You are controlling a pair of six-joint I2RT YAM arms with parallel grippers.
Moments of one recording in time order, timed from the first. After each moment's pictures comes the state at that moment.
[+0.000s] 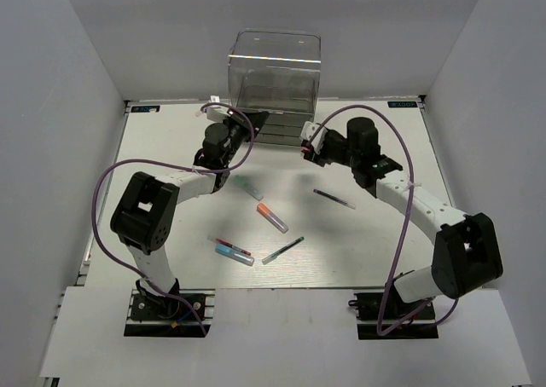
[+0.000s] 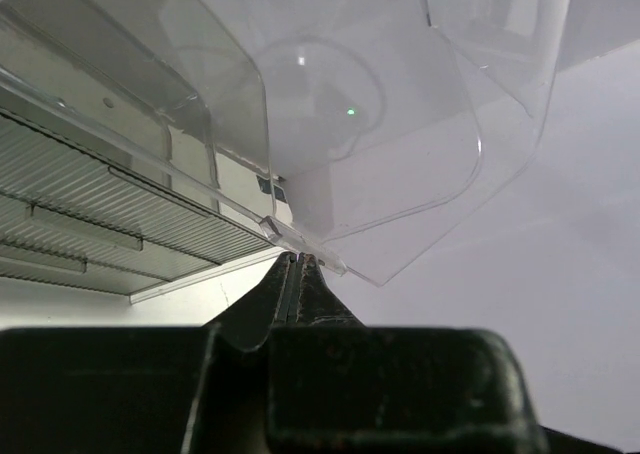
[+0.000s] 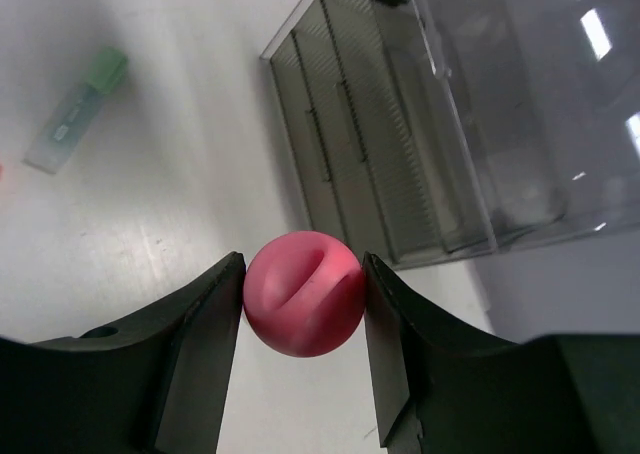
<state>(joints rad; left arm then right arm) -0.44 1.80 1.02 0.88 0.02 -1.10 0.45 1.42 1.03 0.03 -0.49 -0.75</state>
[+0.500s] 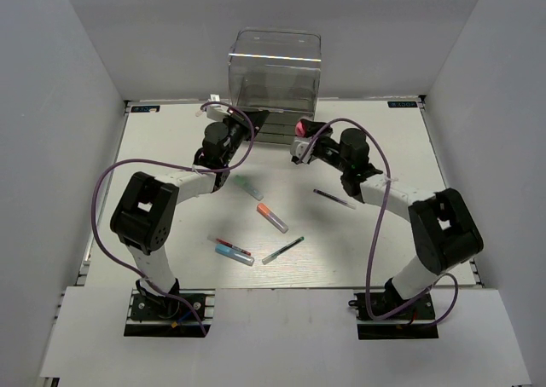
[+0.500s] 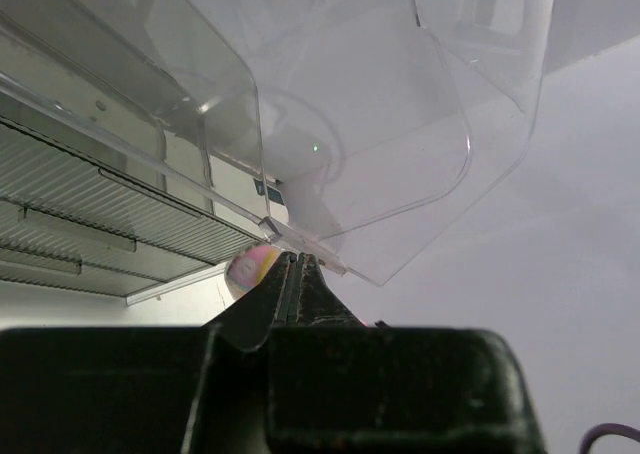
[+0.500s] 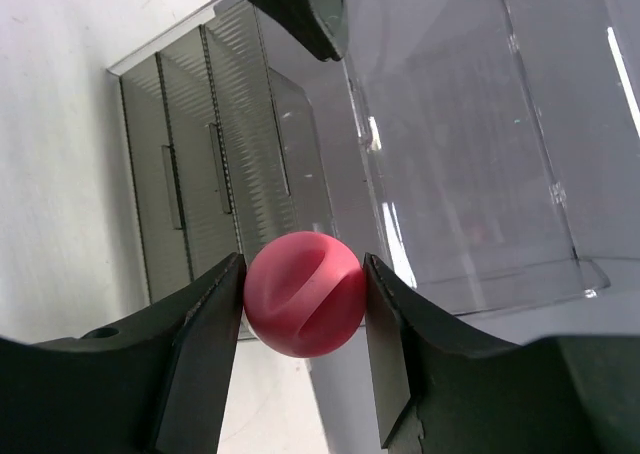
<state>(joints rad) -0.44 1.80 1.03 0.88 0.02 -1.09 0.48 1.58 0.89 0.63 -0.43 -1.09</state>
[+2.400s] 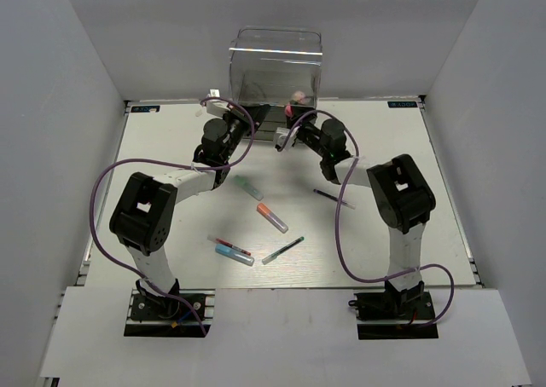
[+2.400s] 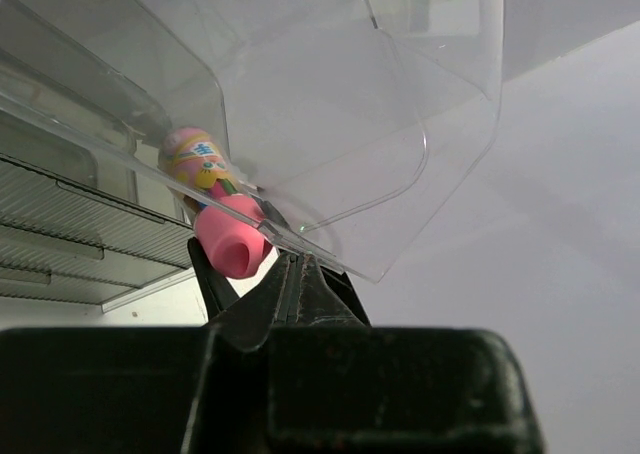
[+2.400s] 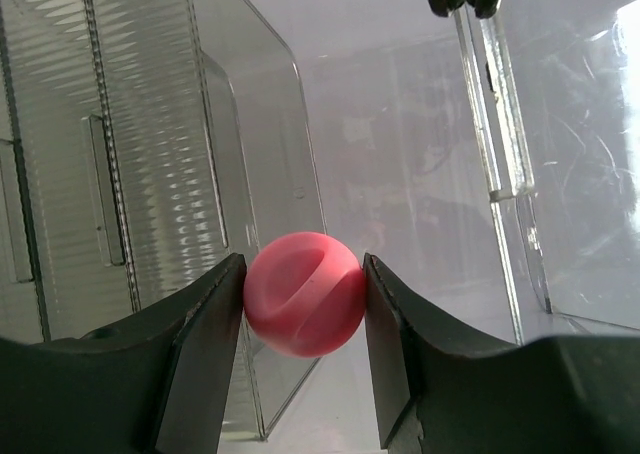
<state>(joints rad) -0.44 1.79 1.07 0.88 0.03 -1.09 0.48 2.02 1.17 0.93 -0.35 -1.30</state>
